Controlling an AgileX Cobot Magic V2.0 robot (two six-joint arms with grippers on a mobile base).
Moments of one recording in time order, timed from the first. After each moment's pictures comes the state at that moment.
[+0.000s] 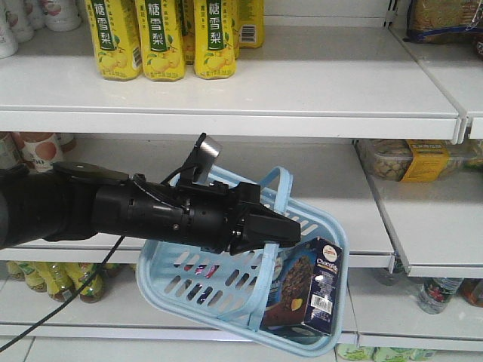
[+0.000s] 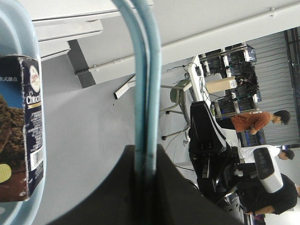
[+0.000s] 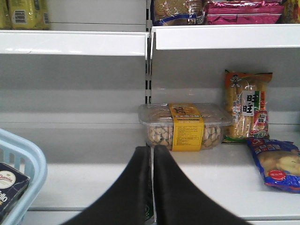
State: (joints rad) left arm -0.49 1.72 -1.05 -1.66 0.98 0.84; right arm -0.06 -0.01 0.03 0.01 0.07 -0.01
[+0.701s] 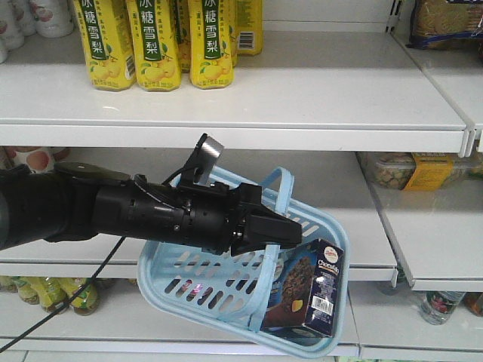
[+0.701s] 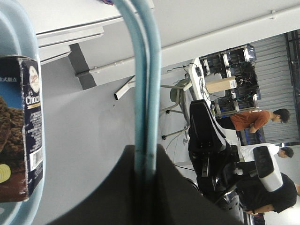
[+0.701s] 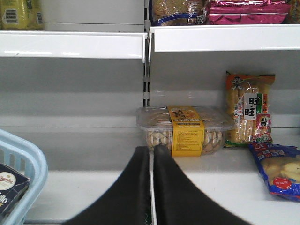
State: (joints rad) left arm -0.49 1.72 -1.05 -1.66 0.98 0.84; right arm -0.06 -0.01 0.03 0.01 0.07 -0.01
